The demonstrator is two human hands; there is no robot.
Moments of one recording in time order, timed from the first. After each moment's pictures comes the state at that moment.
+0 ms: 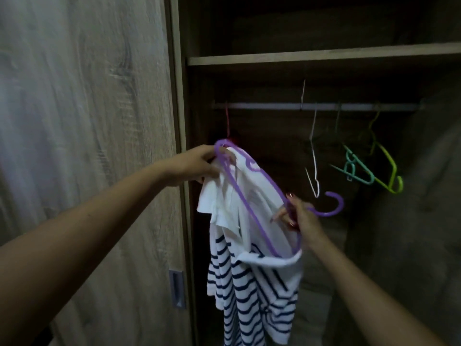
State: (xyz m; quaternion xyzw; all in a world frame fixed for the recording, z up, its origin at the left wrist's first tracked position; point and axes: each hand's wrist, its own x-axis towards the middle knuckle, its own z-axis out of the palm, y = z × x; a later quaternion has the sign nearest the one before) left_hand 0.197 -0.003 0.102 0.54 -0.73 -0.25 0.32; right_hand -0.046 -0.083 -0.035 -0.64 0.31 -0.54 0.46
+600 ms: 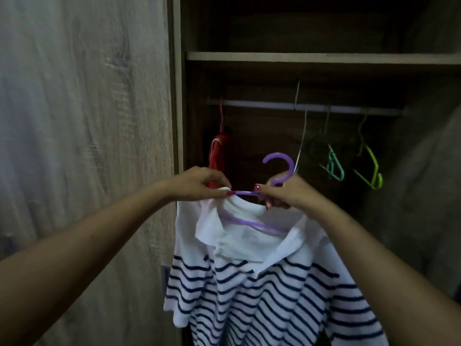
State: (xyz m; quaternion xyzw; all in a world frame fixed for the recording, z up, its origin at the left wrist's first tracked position) left_hand 0.205 -0.017 0.056 0.52 -0.83 -0.07 0.20; right_hand -0.042 -0.059 0.044 -0.79 0.39 -0.35 0.33
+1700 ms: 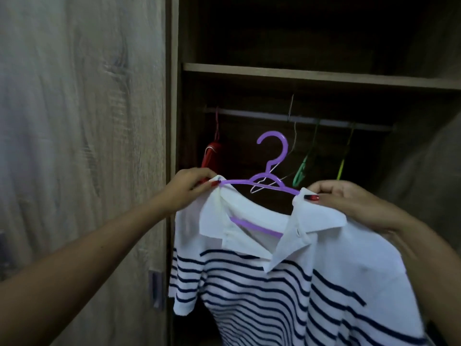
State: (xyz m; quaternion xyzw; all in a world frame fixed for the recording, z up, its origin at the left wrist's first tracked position) left_hand 0.205 -0.027 0.034 0.48 -0.79 0.05 0.37; right_hand -0.143 0.004 0.091 -0.76 0.37 -0.30 0.45
